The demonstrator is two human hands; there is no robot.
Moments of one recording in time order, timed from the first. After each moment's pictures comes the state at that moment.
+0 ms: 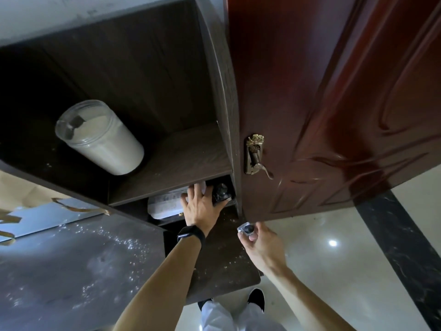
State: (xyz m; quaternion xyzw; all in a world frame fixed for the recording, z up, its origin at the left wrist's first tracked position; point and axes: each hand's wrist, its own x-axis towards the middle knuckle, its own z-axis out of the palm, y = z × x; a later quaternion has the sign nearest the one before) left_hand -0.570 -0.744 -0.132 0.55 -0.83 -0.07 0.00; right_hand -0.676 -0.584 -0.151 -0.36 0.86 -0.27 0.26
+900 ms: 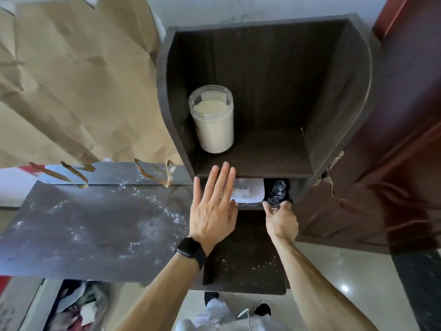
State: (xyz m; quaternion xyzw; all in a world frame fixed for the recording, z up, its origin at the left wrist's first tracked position) left_hand -0.437 -0.713 -0.039 0.50 -0.86 0.06 0.13; right_hand -0.621 -0.687 -0.147 -0.31 0.90 -0.23 0.19
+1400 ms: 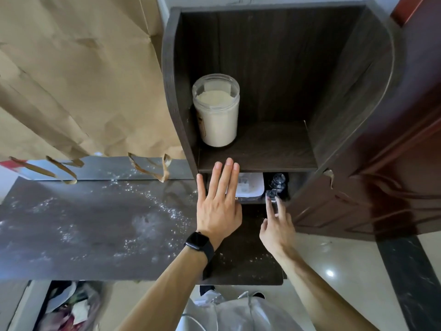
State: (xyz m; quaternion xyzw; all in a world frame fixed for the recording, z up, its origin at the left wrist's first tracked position) left_hand -0.442 -0.718 -0.058 0.49 -0.85 0.05 0.17; right_hand -0.604 -0.644 -0.169 -0.53 0.83 -0.12 0.06
